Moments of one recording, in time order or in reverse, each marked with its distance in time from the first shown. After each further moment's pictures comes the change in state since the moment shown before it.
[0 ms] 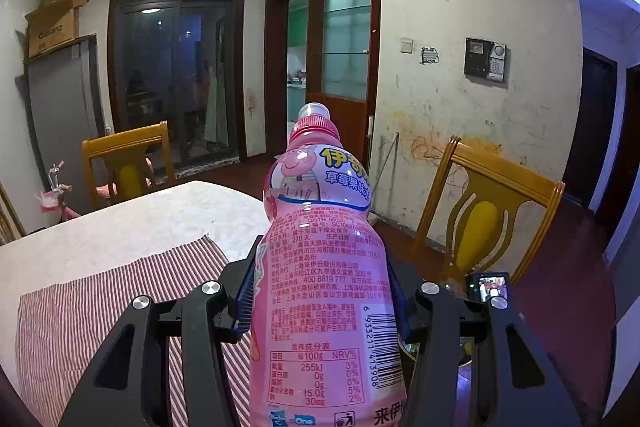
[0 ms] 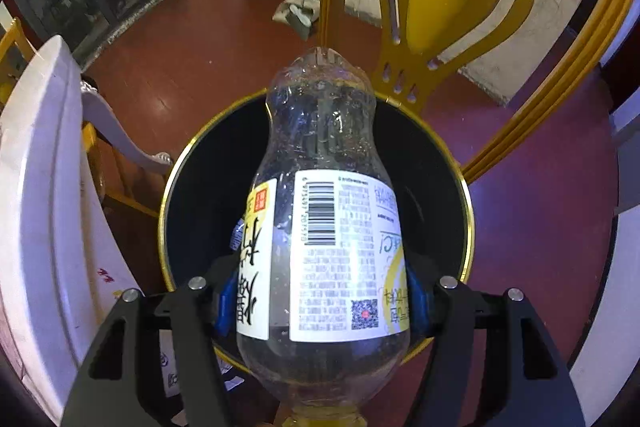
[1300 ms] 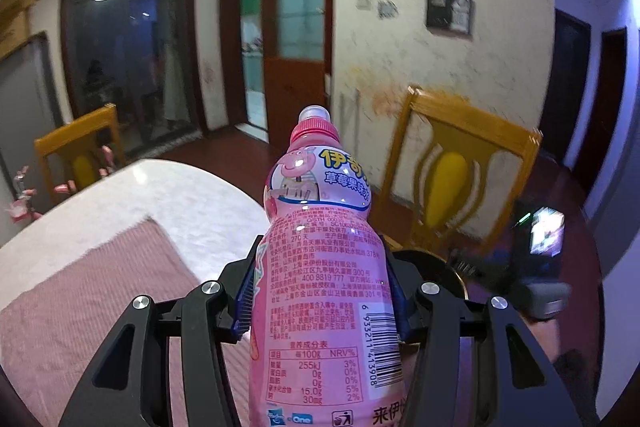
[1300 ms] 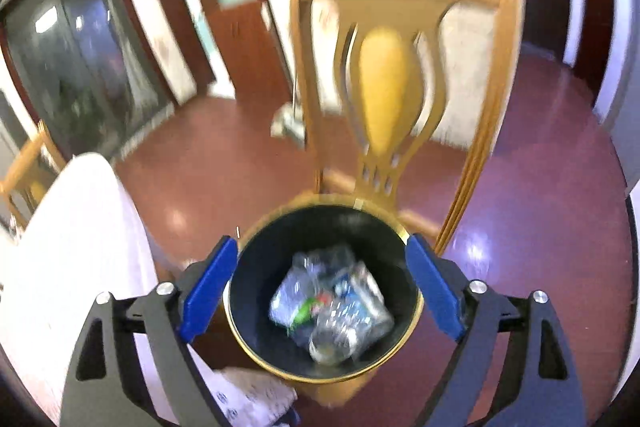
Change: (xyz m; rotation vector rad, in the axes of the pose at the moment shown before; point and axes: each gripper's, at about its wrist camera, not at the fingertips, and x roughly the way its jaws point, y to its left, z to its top) left arm 0.064 -0.055 -0.031 0.104 0.154 -0.145; right arm -0.162 -0.042 -0.043 0.217 -0.495 0.085
